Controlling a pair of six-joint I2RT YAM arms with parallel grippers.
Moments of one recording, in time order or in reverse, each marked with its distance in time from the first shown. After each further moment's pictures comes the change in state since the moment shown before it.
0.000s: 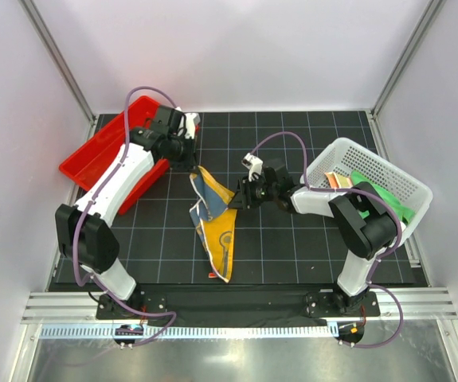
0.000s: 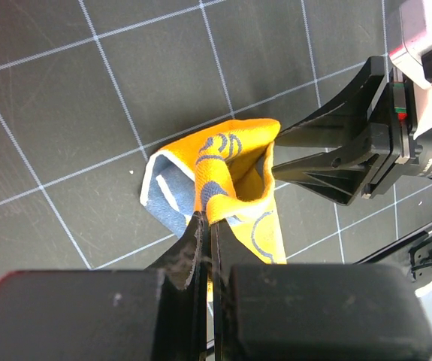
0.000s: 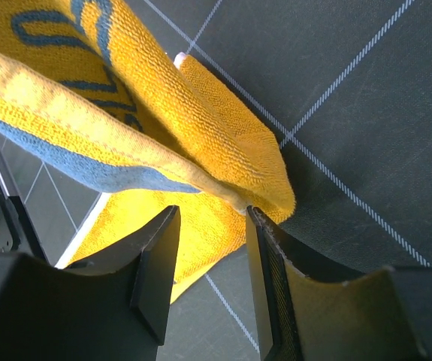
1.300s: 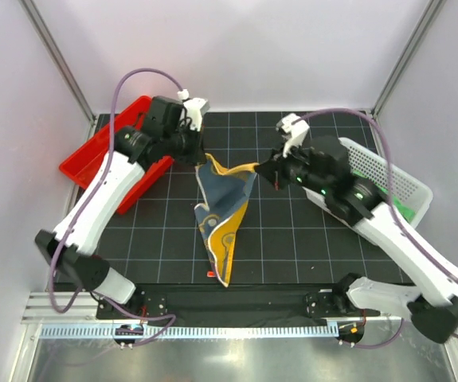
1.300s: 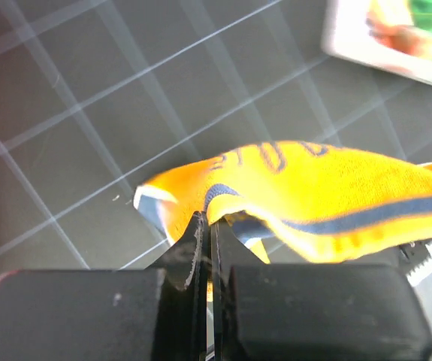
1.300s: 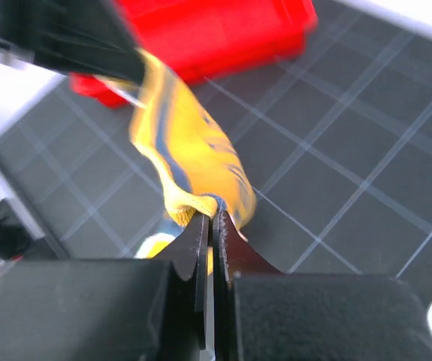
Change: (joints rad) left arm -0.085 -0.104 0.138 -0.068 -0.023 0.068; right arm 0.072 -0.631 0.301 -0.649 0.354 -0.159
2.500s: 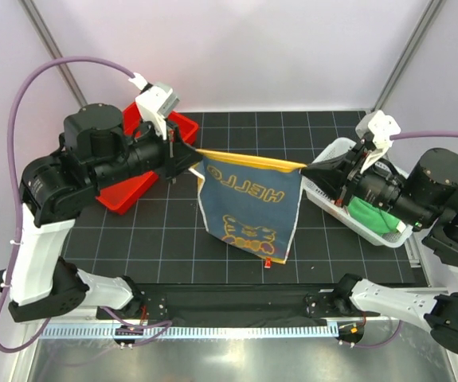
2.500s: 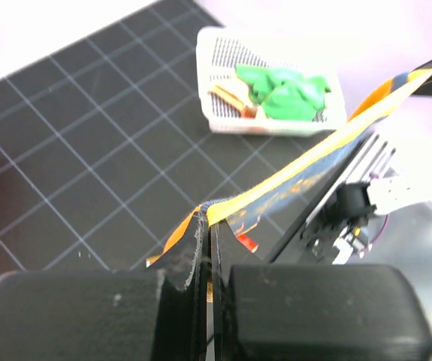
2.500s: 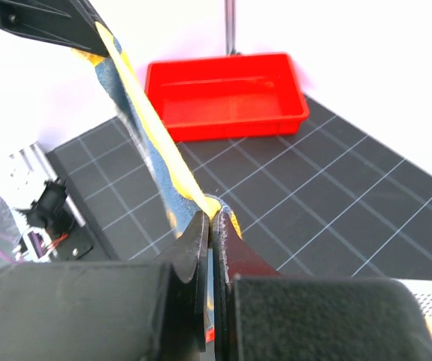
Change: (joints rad) left arm -0.375 -0.237 0.454 -0.217 -0.164 -0.055; right arm 0.193 -0.215 0.543 -0.516 0.127 -0.134
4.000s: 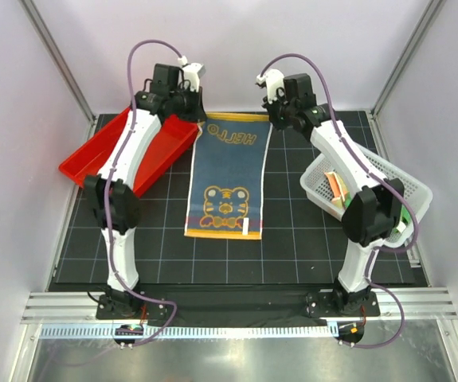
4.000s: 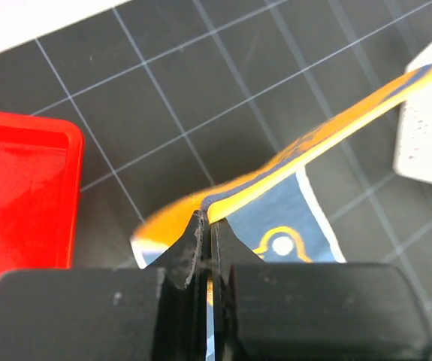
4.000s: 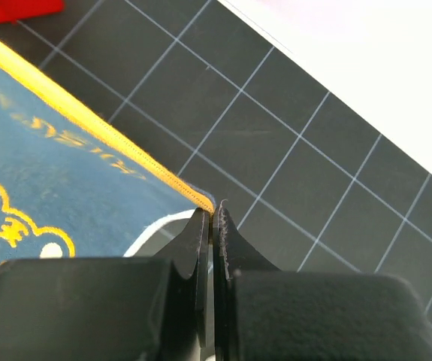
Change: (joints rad) left arm 0.541 0.711 0.021 0.372 0.295 0.166; right arm -0.445 0.902 0.113 0.326 0.008 -0.344
